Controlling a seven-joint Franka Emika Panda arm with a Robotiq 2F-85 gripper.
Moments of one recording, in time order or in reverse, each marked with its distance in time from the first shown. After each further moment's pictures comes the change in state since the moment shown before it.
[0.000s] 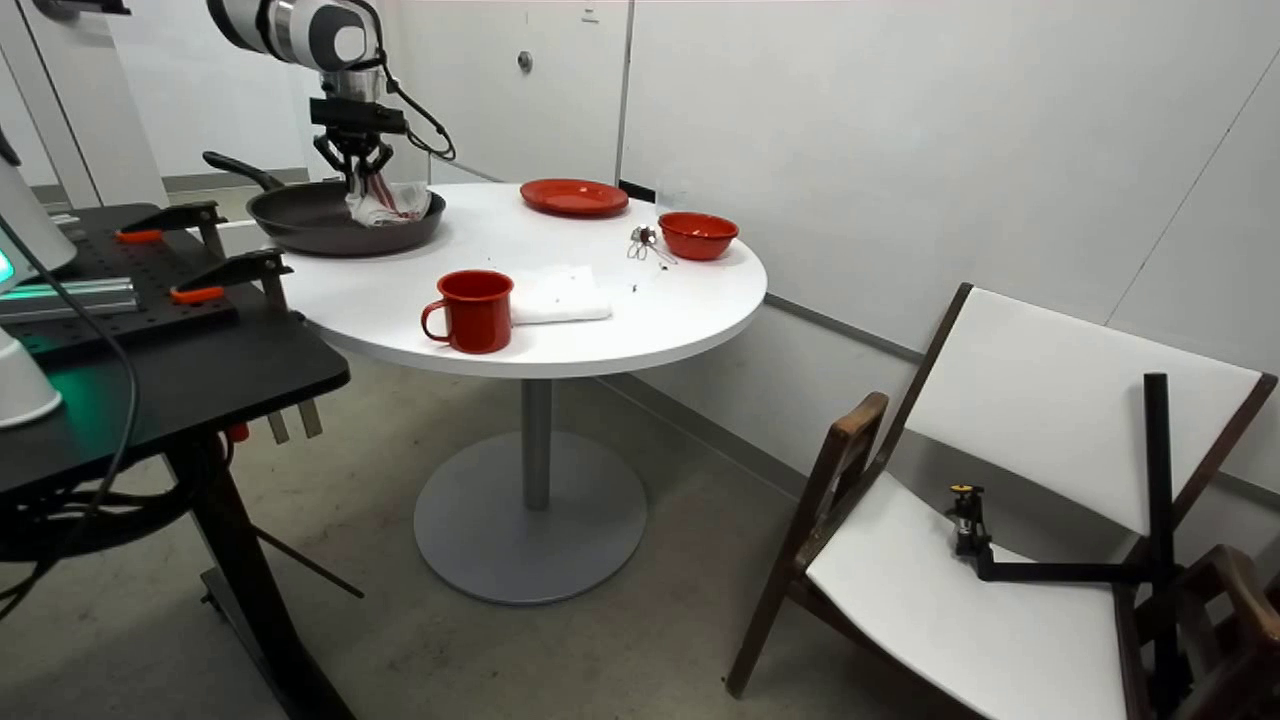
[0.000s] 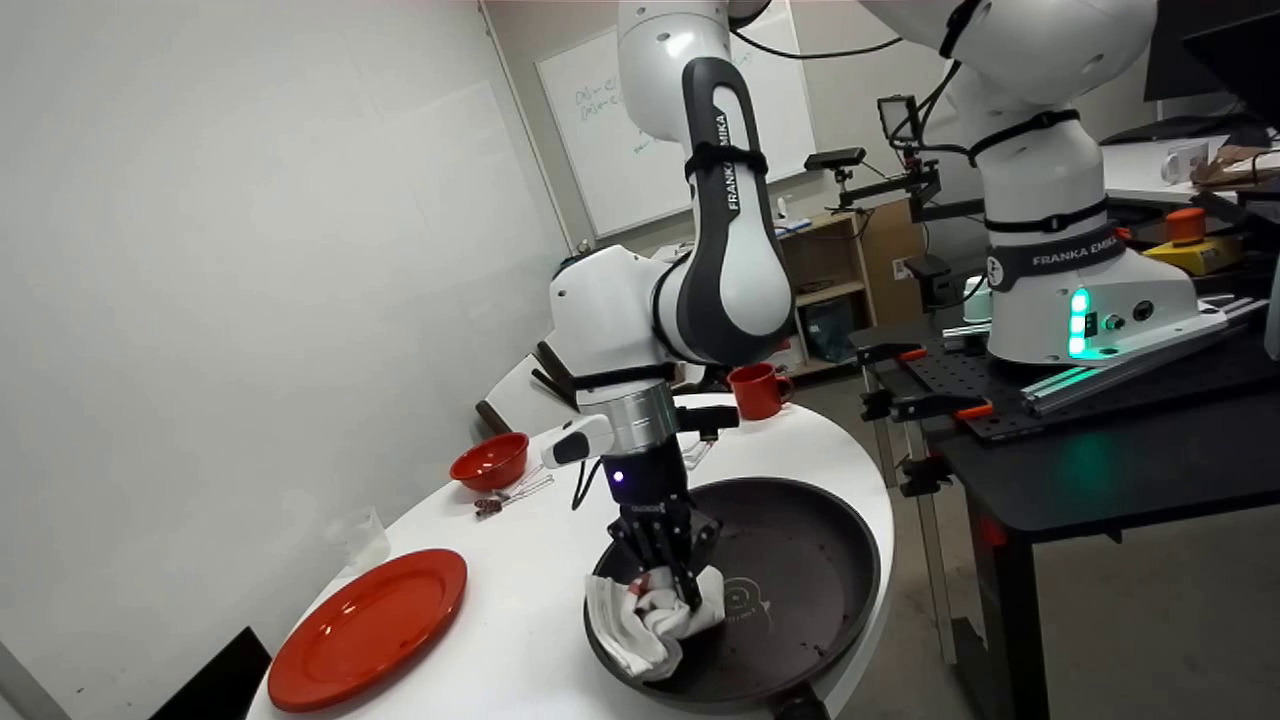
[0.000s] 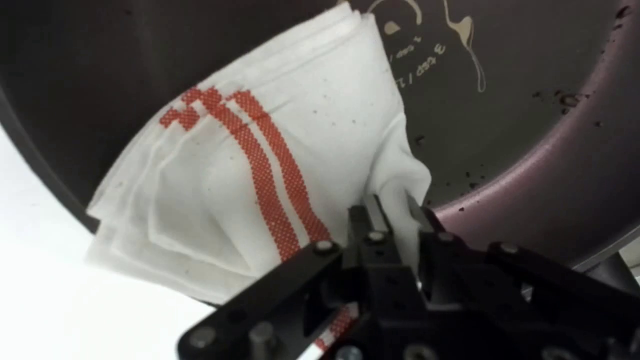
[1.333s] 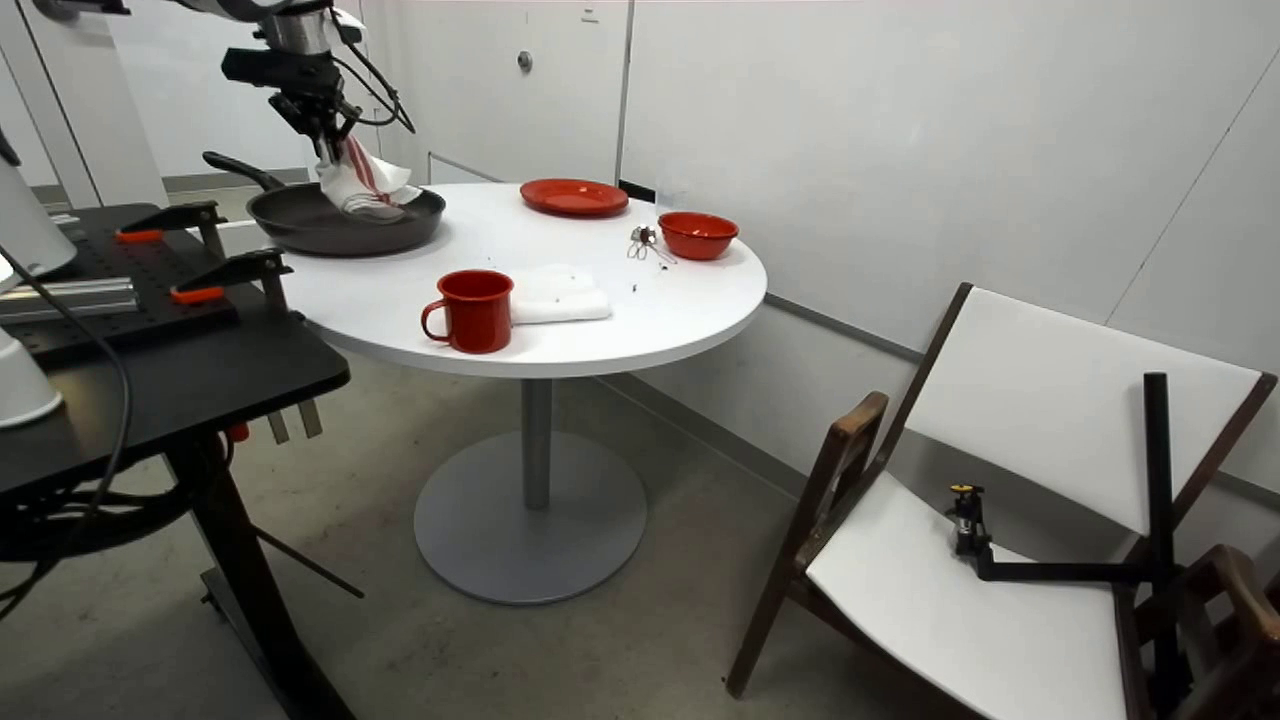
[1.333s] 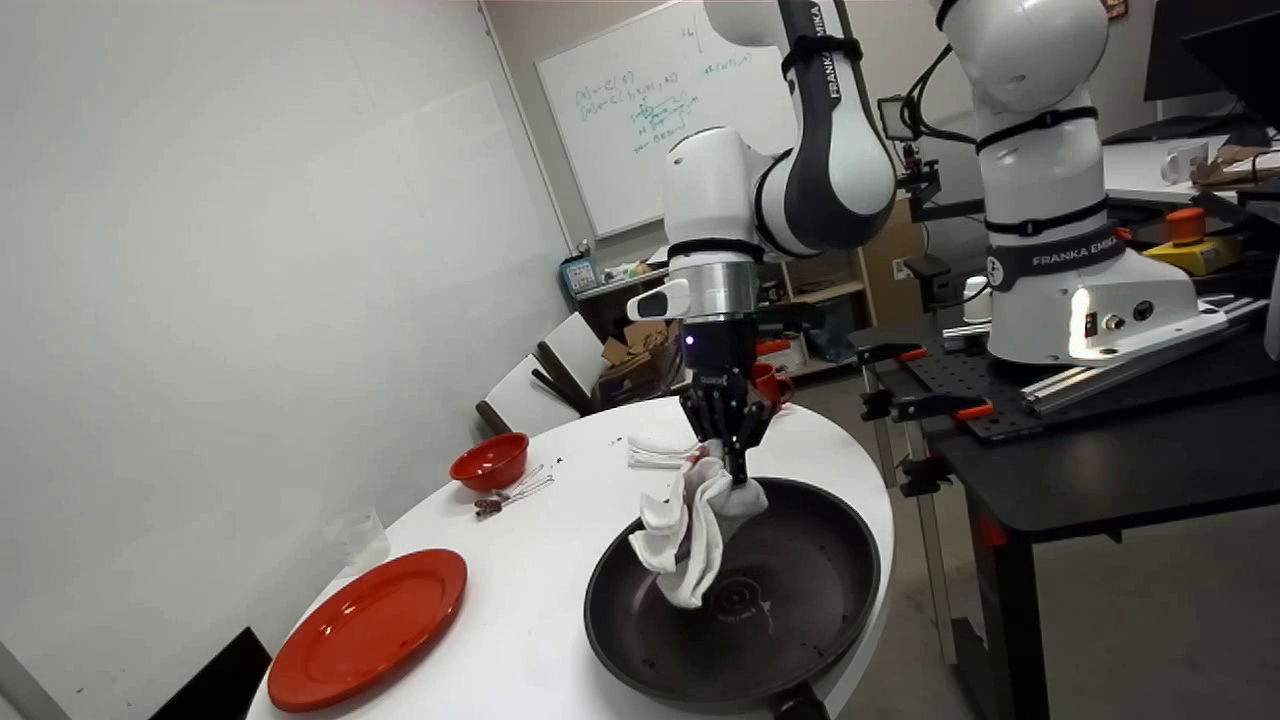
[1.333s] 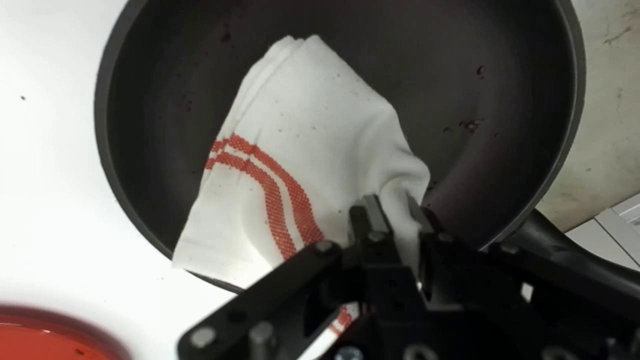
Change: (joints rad) arm -0.397 -0.361 0.285 -0.501 0.052 0.284 0.255
